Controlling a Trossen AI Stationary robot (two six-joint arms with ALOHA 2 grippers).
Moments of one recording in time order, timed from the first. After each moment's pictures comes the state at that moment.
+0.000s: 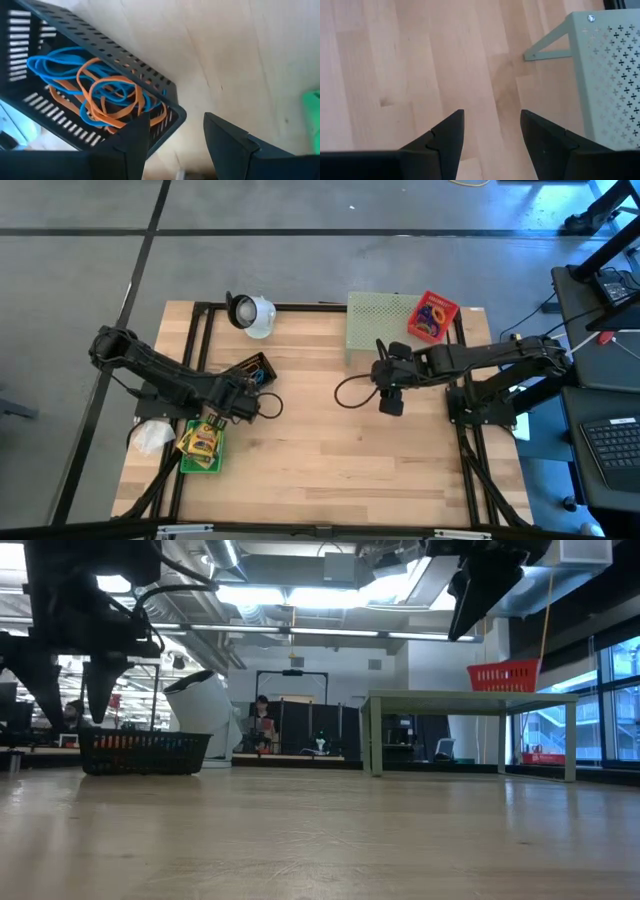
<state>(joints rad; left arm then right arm) -0.29 1.31 0.76 -1.10 -0.30 0.09 0.14 1.37 1.22 -1.03 0.28 0.23</state>
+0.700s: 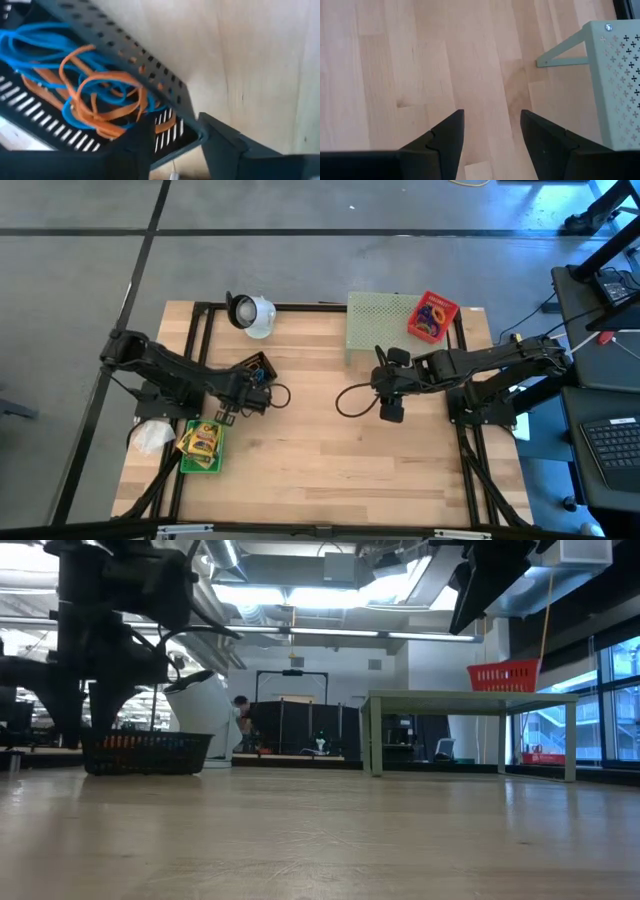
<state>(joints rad) -0.16 1.43 0.76 -1.06 -0.27 0.07 0.20 1.37 1.22 -1.01 0.28 0.25</state>
